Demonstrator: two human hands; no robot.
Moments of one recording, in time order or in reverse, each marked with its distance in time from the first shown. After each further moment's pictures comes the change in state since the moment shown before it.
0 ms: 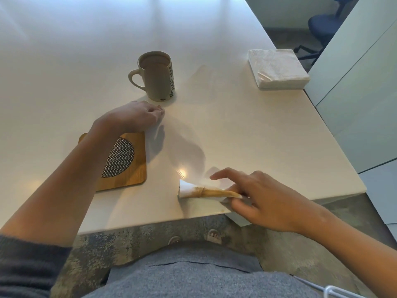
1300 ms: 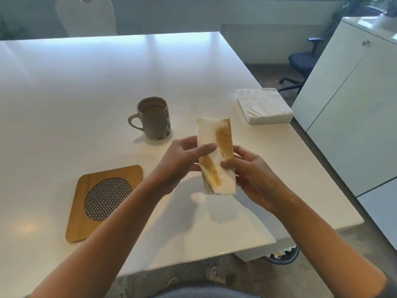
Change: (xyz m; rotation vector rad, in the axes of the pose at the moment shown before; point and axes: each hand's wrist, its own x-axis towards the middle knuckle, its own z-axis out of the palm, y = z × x) left_hand -0.026 0.079 0.040 -1.142 -0.092 0.293; right_hand 0.073 0.035 -0.037 1.370 0.408 0.292
